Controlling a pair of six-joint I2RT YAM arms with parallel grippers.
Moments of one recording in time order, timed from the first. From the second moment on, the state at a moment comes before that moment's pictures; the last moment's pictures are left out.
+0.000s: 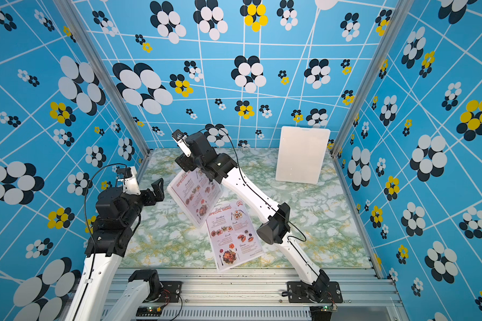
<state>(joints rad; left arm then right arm) 0.04 0.72 0.82 -0.32 0.06 -0.14 0.89 2.42 2.79 -0.73 0.19 -0.21</state>
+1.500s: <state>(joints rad) -0.21 0.37 0.56 -0.51 0.24 -0.51 0.77 1.75 1.51 -0.64 -0.02 0.11</state>
